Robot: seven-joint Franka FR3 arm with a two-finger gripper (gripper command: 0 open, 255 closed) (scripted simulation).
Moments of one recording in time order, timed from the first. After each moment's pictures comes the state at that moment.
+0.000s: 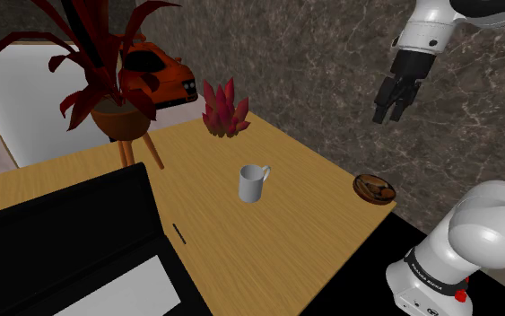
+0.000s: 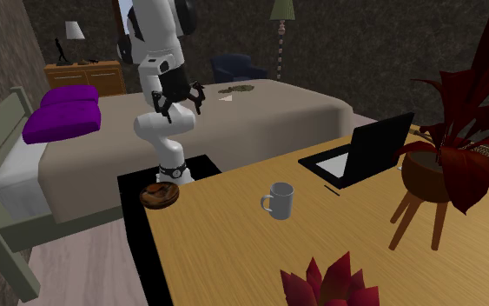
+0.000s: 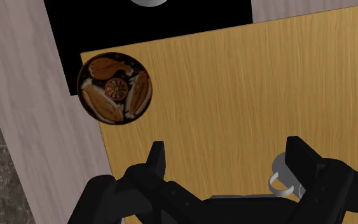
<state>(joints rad) -0.01 -0.79 -0.07 -2.32 0.12 1.44 0.05</state>
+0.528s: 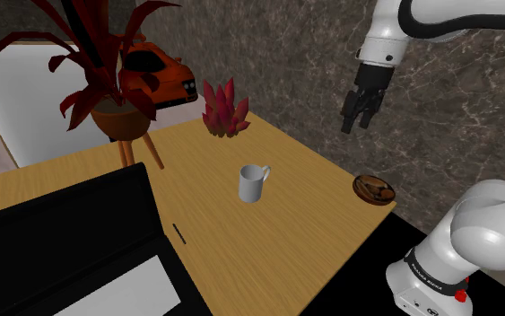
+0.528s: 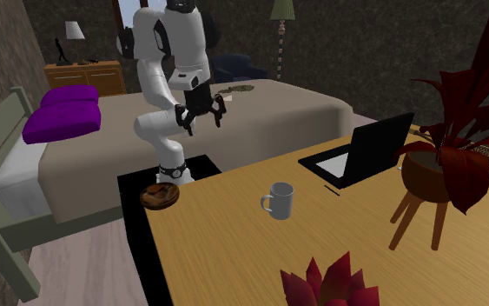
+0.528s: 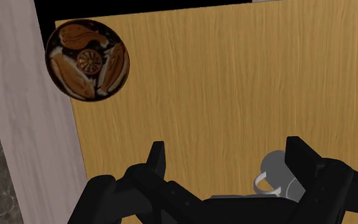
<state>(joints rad) 0.04 -0.64 0.02 -2.31 0.15 1.57 0.08</state>
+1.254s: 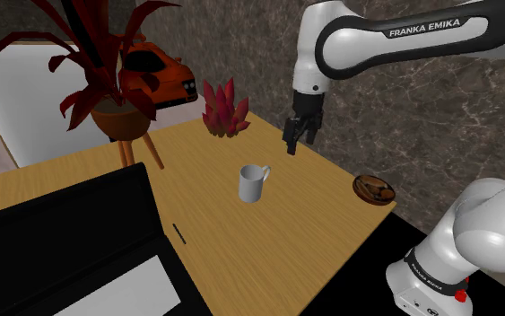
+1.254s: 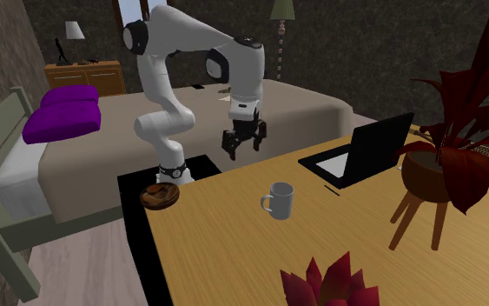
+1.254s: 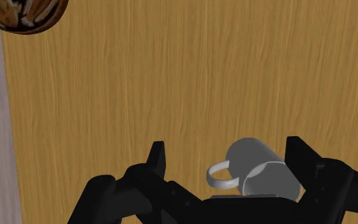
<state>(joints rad) 0.11 -0.28 0.18 -2.19 0.14 1.79 0.15</state>
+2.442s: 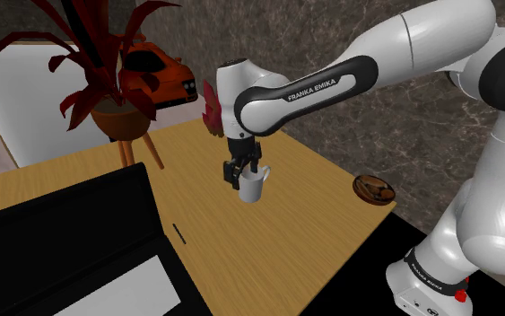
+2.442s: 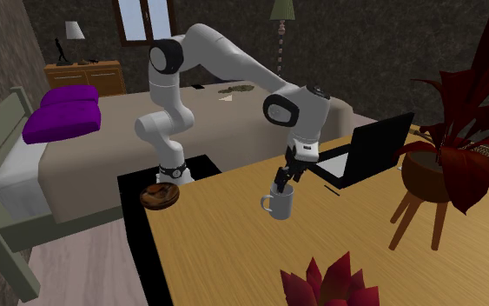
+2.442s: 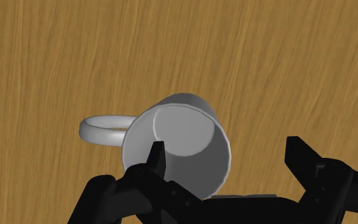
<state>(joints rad) 0.23 0.25 0.30 -1.88 -0.06 1.95 0.30</state>
